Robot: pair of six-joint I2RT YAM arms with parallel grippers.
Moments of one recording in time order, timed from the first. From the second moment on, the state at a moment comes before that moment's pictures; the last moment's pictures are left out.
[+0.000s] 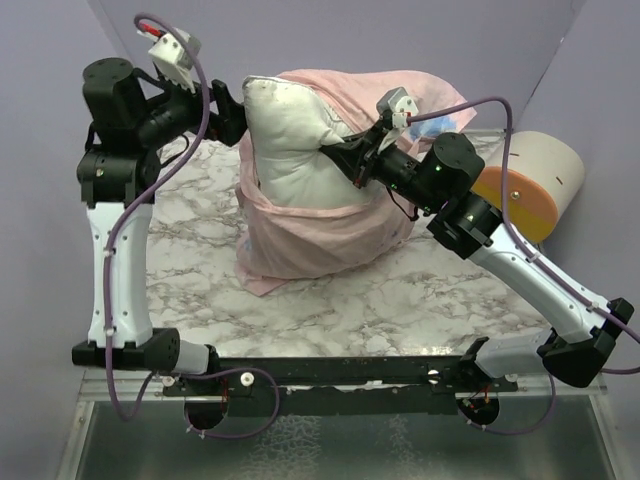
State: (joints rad) left arm -0.03 1.46 2.02 -0.73 0.63 -0.04; right arm 0.80 1.31 1.47 0.03 -0.14 0.02
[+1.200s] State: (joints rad) left arm -0.16 1.44 1.97 -0.53 0.92 -0.33; right arm 0.80 1.43 1.62 0.03 -0.42 0.09
